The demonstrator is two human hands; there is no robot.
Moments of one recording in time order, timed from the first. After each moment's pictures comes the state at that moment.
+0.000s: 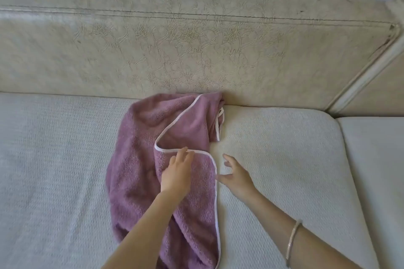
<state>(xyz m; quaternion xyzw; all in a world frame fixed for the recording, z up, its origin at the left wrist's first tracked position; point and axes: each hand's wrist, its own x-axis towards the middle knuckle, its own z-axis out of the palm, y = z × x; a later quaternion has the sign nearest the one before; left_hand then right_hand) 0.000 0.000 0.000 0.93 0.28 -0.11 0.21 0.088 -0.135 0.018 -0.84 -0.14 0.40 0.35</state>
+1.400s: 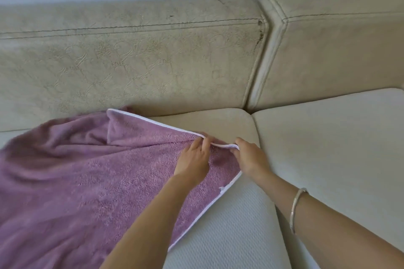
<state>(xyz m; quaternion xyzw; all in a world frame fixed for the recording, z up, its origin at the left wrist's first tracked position) 0.211 -0.213 0.022 0.98 0.07 -0.06 0.20 0.278 -0.345 0.040 -0.95 -0.16 0.20 0.16</state>
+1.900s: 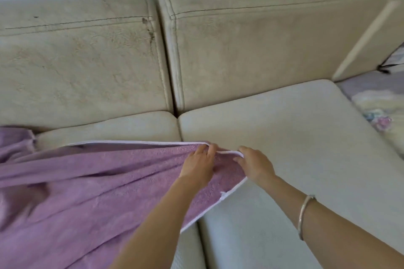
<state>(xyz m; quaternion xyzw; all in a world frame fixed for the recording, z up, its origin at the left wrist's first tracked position) 0.339 -0.463 0.002 0.97 0.00 -0.14 0.17 0.387 -0.604 0.029 -0.96 -0.09 0.24 0.13</state>
